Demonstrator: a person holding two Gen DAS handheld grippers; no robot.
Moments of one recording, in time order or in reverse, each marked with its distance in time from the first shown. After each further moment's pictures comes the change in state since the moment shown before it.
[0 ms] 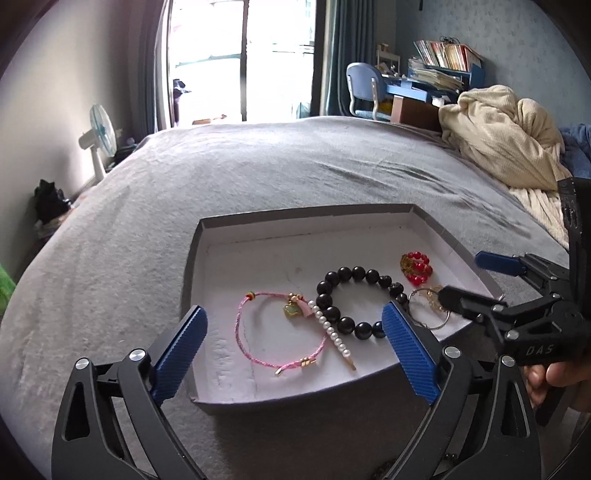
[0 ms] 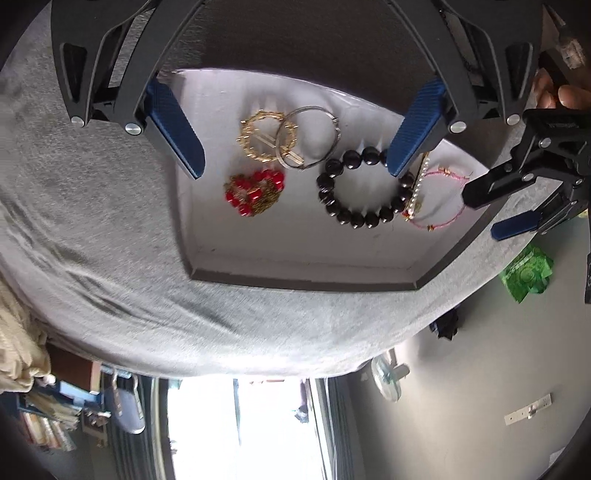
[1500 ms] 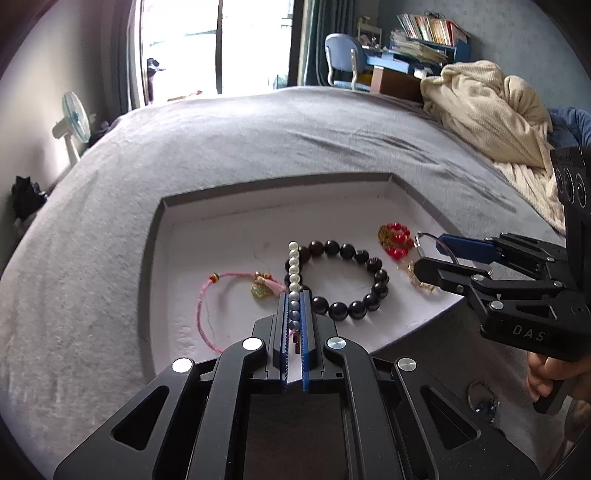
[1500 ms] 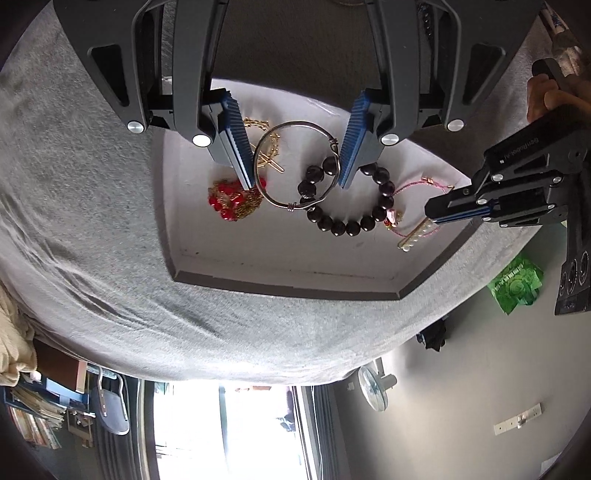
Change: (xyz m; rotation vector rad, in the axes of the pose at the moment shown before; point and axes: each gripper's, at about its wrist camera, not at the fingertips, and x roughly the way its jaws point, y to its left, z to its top) left arm 0.024 -0.012 -0.002 0.042 0.131 -0.088; right arm 0.008 0.015 0.003 -0.038 0.079 0.054
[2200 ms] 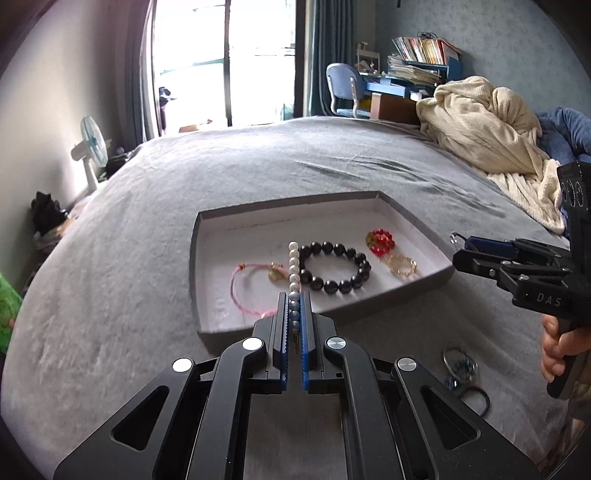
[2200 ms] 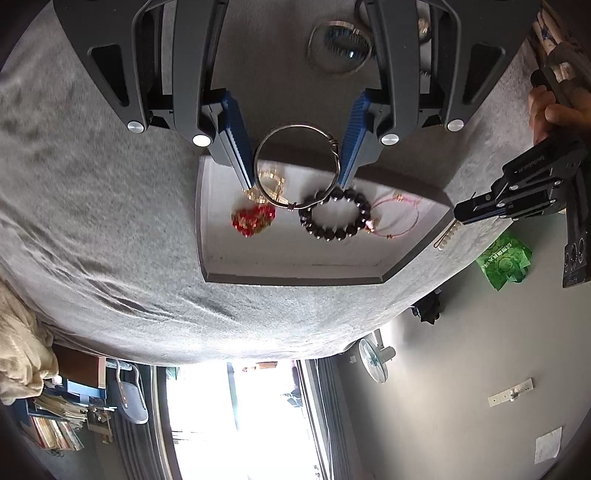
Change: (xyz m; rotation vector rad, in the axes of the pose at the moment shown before) left arm -0.072 -0.008 -0.027 0.017 -0.128 0.052; right arm -0.072 -0.008 -0.029 0.048 -0.115 0.010
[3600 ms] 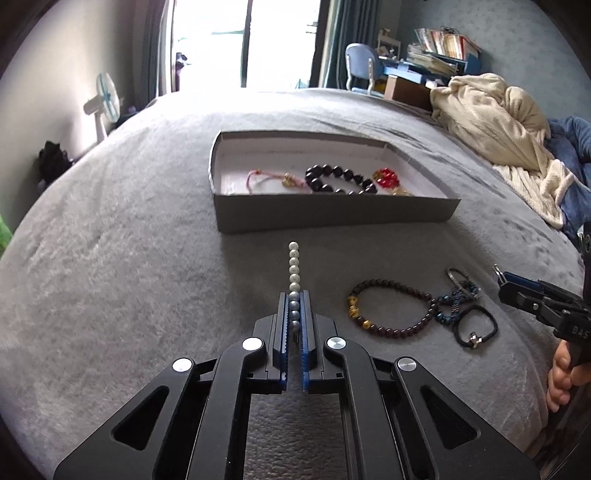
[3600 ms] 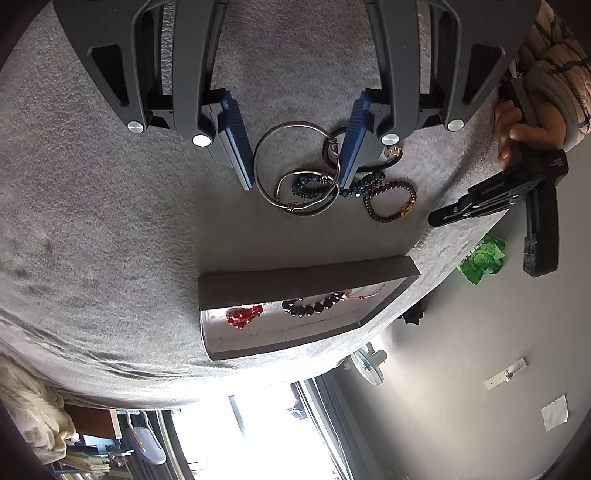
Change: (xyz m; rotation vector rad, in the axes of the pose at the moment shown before) left arm -0.022 0.005 -0.081 -0.096 0.084 -0.003; right arm -0.049 0.000 -0.109 0.149 0.035 0.110
